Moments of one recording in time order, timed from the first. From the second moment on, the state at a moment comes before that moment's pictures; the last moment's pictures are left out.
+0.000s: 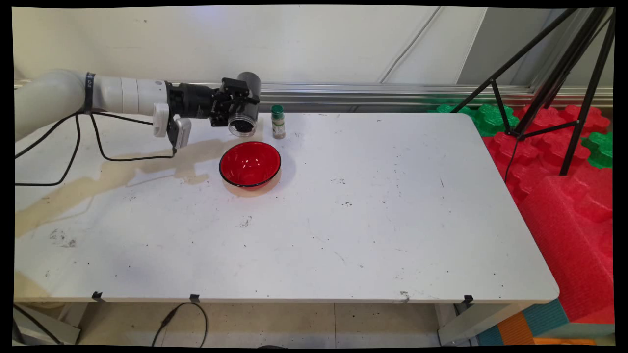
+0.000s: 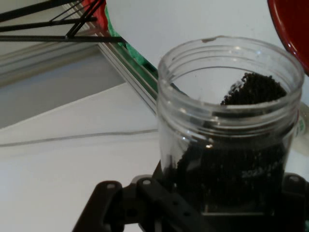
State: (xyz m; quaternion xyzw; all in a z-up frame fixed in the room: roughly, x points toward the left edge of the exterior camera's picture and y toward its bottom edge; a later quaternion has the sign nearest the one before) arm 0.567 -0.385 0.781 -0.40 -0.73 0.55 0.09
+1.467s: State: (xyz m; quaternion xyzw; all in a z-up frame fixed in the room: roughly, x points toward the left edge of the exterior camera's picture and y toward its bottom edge) arm 0.562 -0.380 0.781 -0.48 -0.67 0.57 0.02
